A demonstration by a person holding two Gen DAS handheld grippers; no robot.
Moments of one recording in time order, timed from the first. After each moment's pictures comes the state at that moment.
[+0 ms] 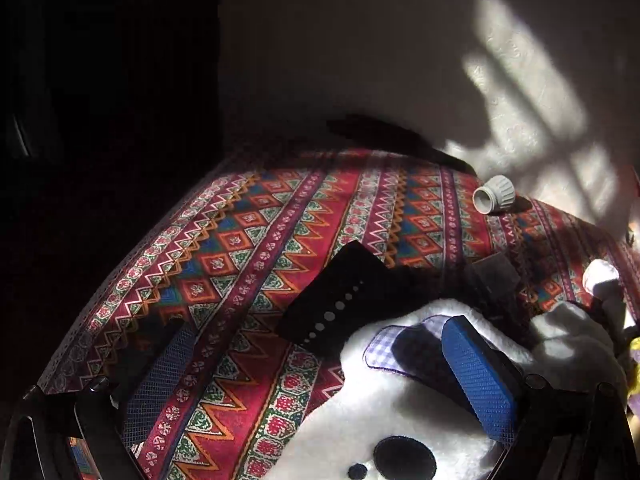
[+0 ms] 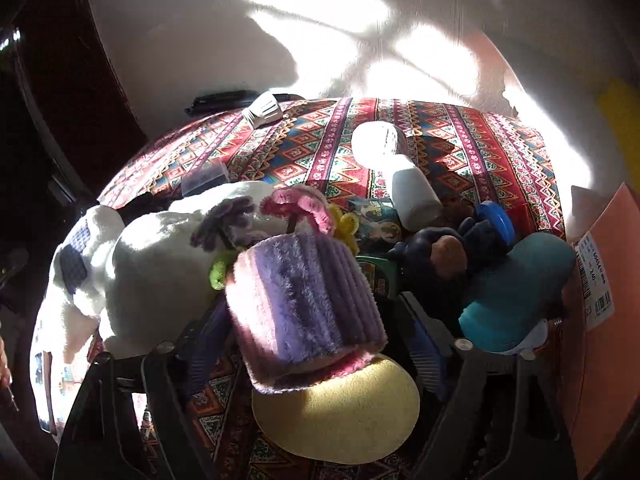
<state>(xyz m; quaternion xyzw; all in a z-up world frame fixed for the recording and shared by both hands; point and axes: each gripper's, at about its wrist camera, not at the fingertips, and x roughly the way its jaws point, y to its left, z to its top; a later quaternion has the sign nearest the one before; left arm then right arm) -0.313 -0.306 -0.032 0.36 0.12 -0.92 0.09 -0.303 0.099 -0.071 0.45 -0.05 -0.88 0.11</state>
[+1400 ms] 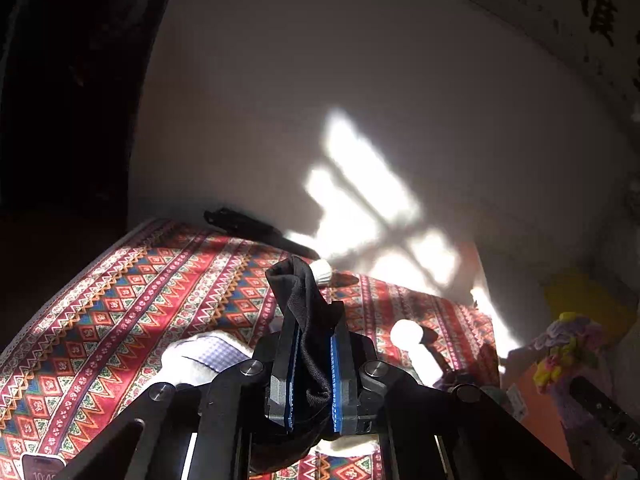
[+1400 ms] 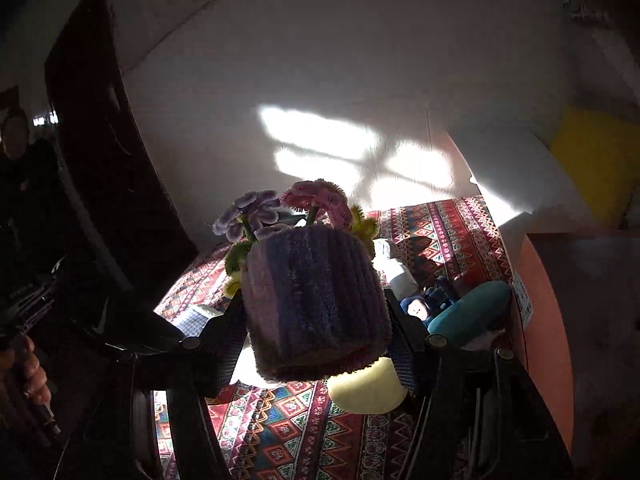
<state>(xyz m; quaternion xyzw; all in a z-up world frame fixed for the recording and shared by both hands) -0.135 -0.168 0.119 0.21 0.15 -0.96 -0.04 -0.153 0.121 0.086 0.26 -0.13 -0.95 0.11</state>
